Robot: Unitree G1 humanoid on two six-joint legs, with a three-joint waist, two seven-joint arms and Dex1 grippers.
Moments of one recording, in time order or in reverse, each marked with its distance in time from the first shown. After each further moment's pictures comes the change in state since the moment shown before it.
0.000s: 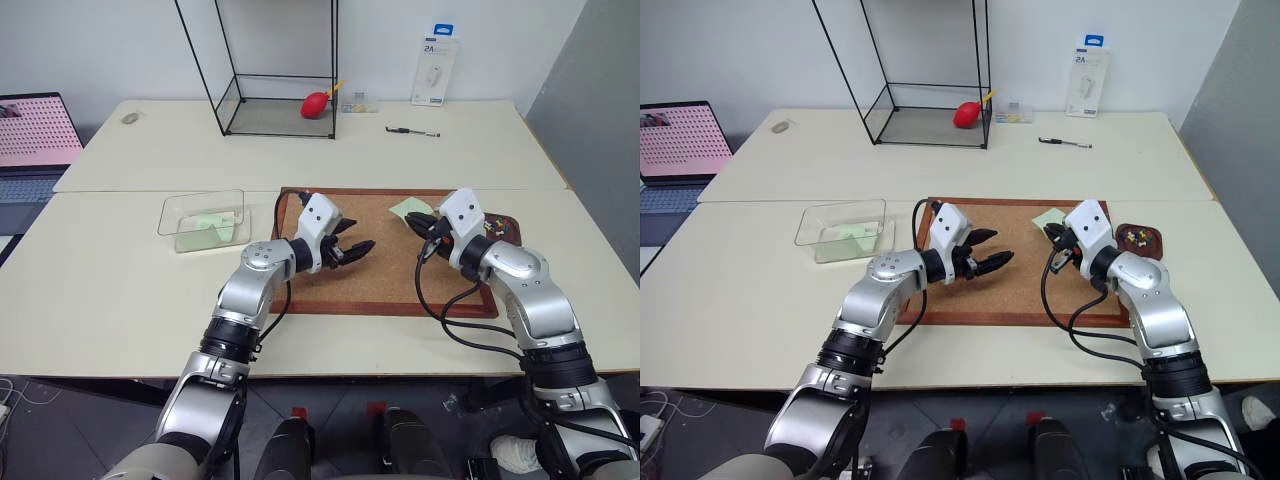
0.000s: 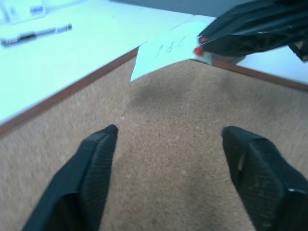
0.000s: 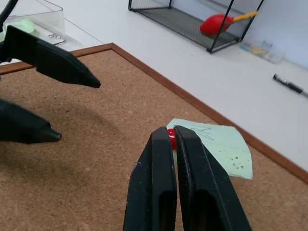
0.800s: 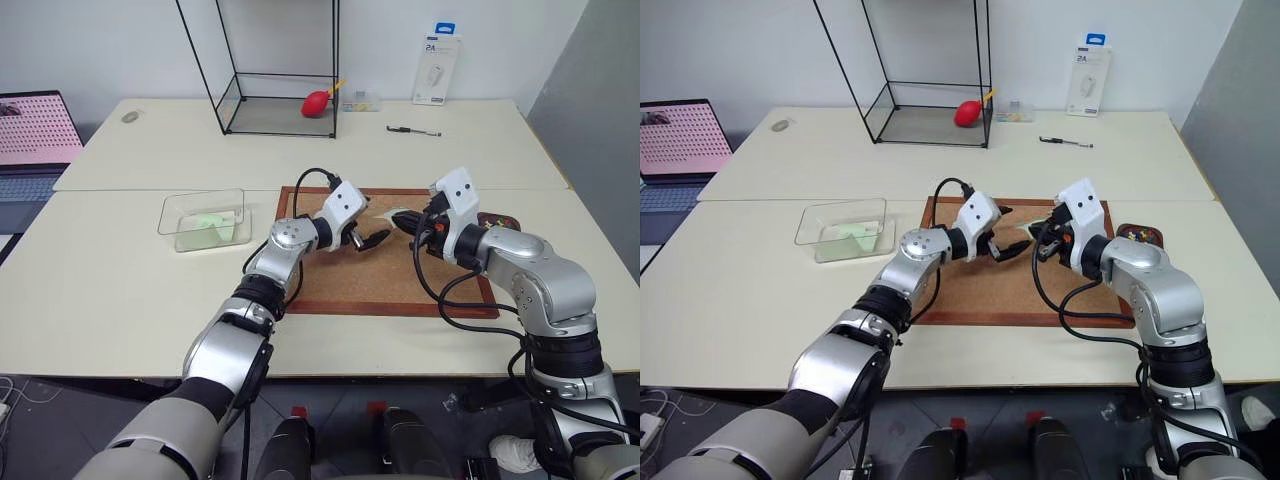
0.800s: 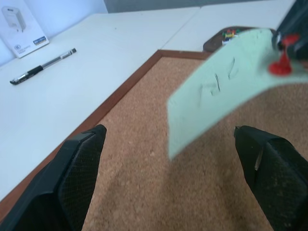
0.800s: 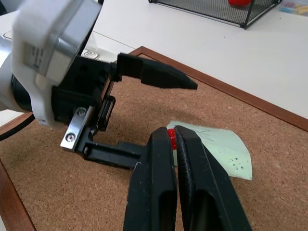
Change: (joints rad) left arm -0.331 -0.096 0.019 0.664 0.105 -0.438 0.017; right arm -0.090 0.020 -0.045 -0.187 0.200 0.482 -0.052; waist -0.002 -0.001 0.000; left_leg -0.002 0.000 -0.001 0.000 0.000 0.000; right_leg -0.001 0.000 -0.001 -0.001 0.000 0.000
